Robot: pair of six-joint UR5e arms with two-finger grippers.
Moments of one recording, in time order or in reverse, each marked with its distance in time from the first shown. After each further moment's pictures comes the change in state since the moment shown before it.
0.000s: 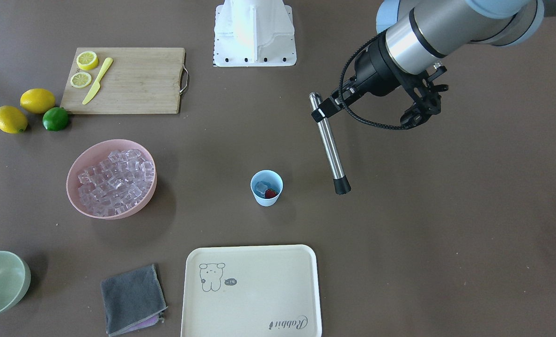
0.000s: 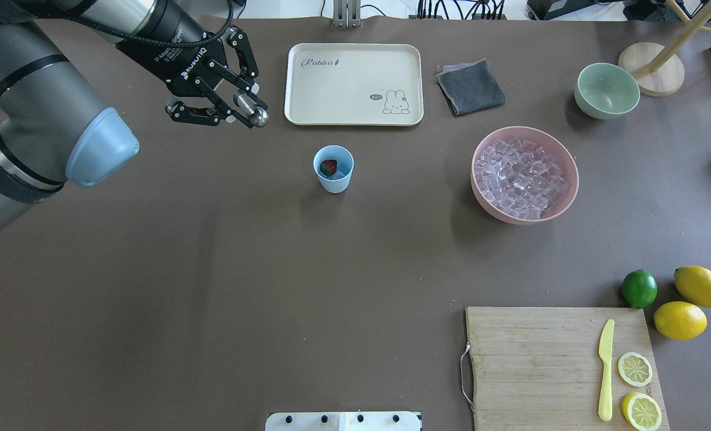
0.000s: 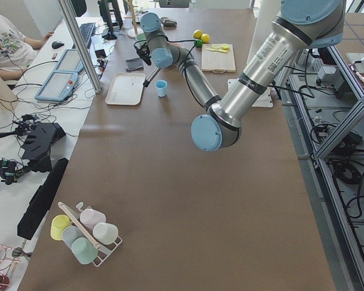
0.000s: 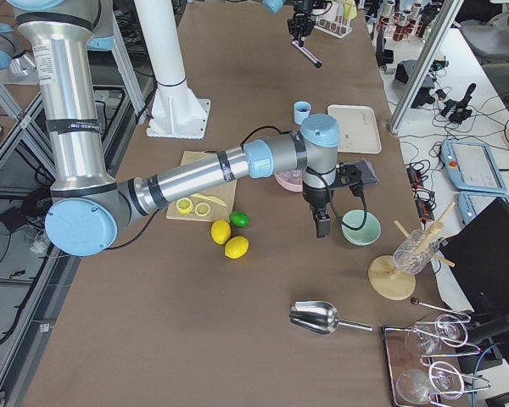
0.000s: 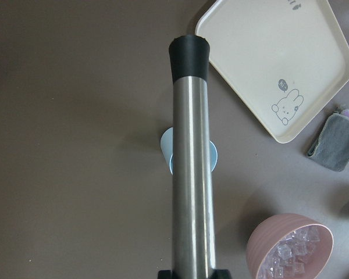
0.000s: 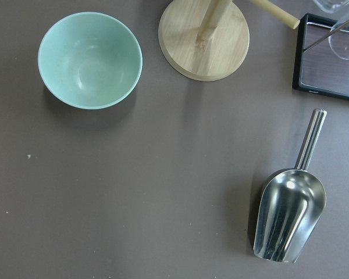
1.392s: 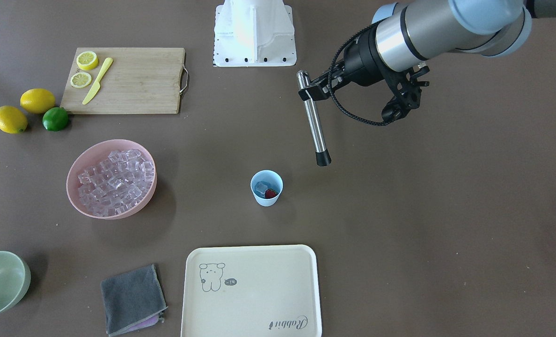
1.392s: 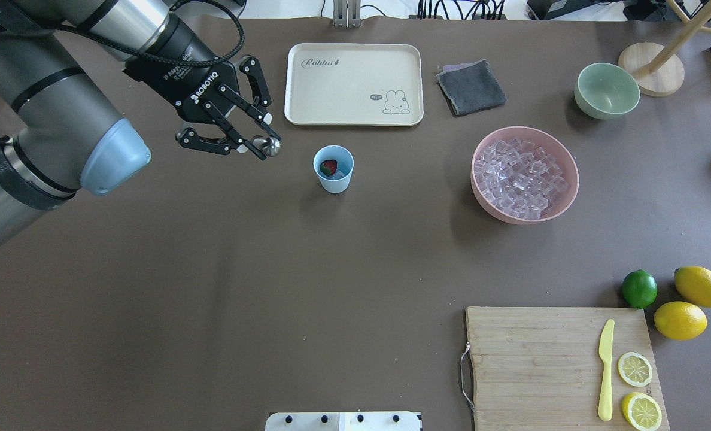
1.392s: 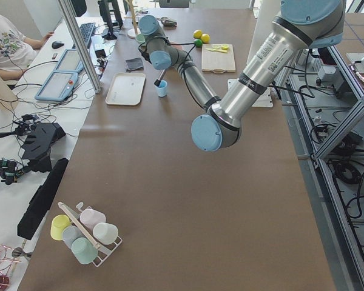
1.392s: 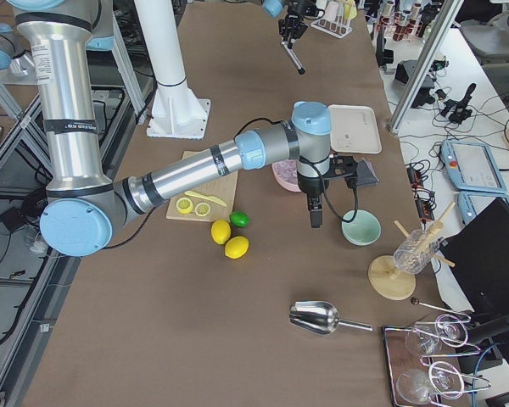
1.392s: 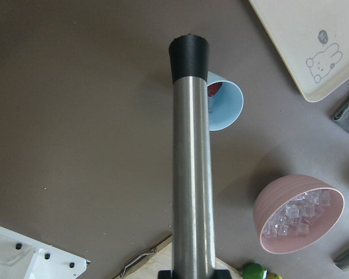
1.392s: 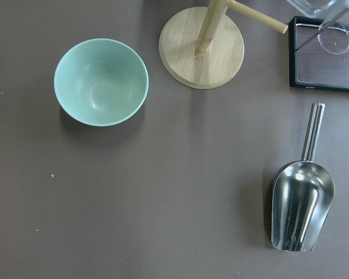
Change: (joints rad) left arm 0.031 -0.003 0.038 -0.067 -0.173 -0.134; right arm 0.000 -0.037 0.074 -0.010 0.010 0.146
